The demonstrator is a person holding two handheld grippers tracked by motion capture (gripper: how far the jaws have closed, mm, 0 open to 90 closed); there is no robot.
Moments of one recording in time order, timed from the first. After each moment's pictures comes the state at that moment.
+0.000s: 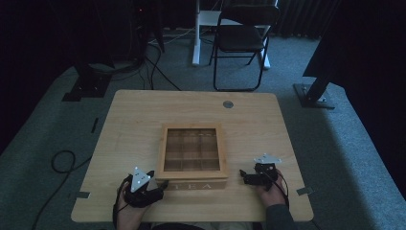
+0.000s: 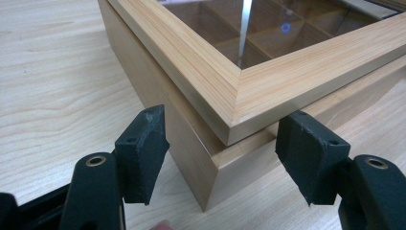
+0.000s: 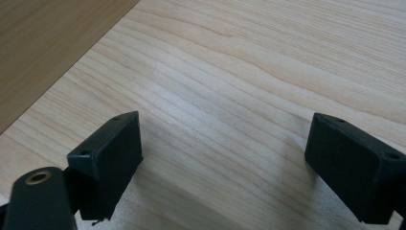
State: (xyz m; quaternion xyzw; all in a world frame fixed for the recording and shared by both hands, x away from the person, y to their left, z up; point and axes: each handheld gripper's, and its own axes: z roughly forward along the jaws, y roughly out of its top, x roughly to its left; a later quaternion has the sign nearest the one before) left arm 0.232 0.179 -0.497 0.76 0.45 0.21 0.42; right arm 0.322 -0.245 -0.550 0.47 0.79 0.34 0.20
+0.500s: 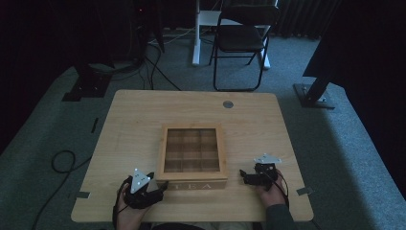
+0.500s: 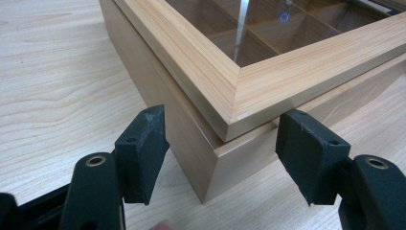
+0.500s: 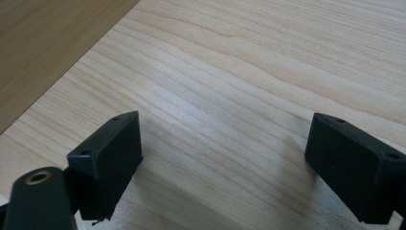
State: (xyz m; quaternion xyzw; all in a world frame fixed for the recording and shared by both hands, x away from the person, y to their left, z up) left arm 0.229 0.180 -0.500 0.76 0.46 0.21 0.42; right arm 0.322 -0.245 -0.550 0.47 0.79 0.34 0.20
